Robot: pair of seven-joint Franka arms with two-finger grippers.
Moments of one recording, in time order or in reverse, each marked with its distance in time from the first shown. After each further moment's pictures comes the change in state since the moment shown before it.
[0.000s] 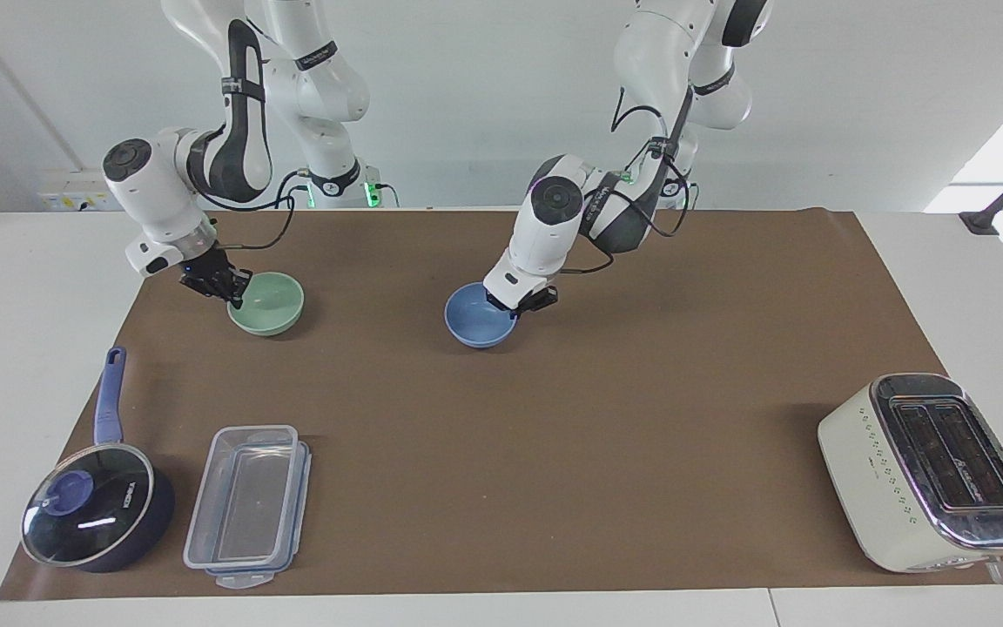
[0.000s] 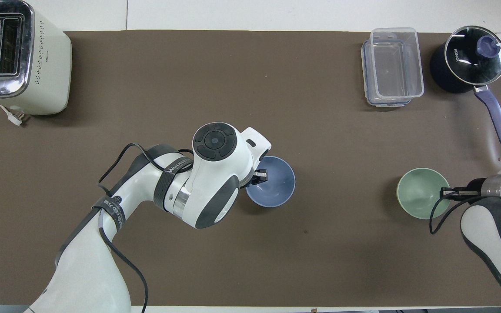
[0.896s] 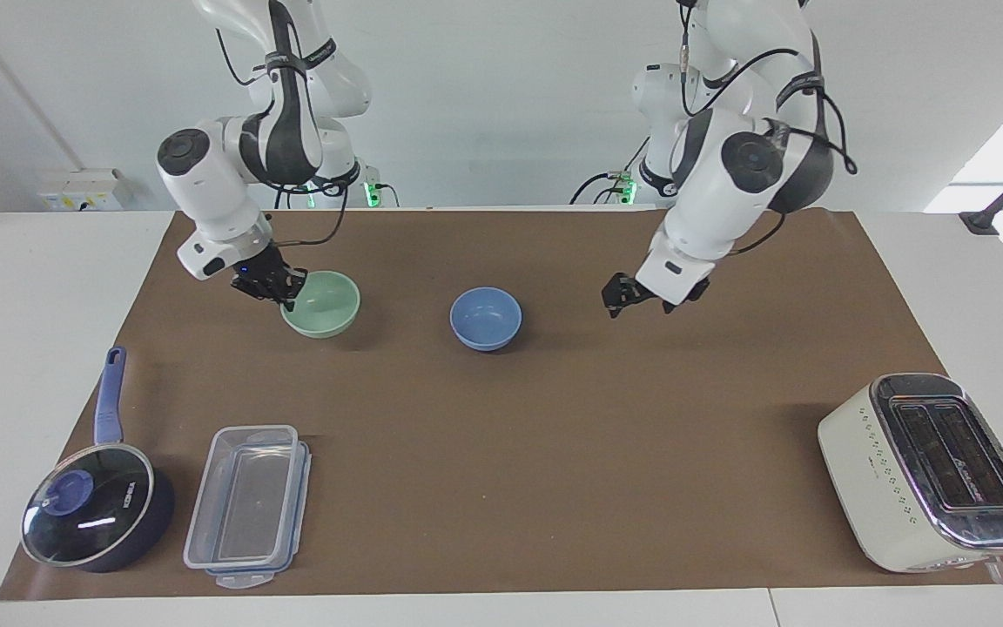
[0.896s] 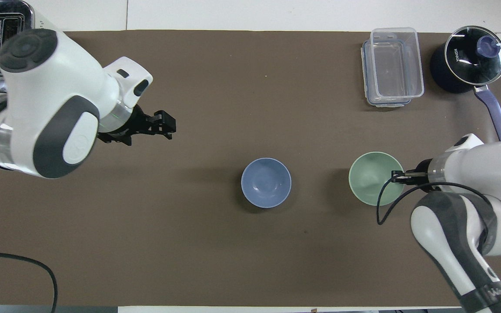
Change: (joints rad) left arm 0.375 -0.149 0.018 0.198 0.075 -0.381 0.216; right arm 0.326 -0.005 0.013 0.105 0.021 -0.084 0.297
